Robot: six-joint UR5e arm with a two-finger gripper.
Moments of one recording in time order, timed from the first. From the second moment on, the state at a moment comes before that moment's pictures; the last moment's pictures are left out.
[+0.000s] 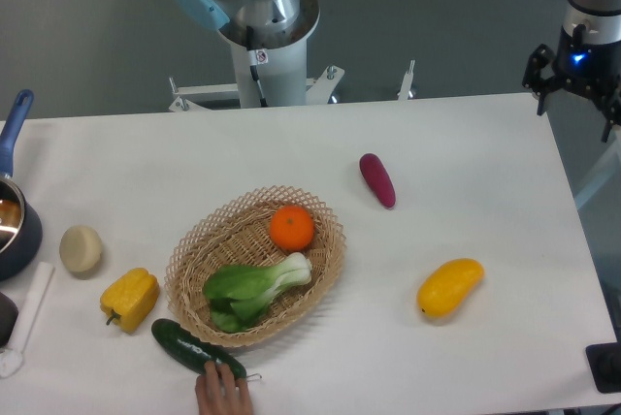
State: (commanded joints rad) arm 2.94 -1.85 -1.43 -1.16 1.53 1.67
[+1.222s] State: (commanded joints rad) arm 2.81 -1.96 -1.51 -0.92 1.42 1.48
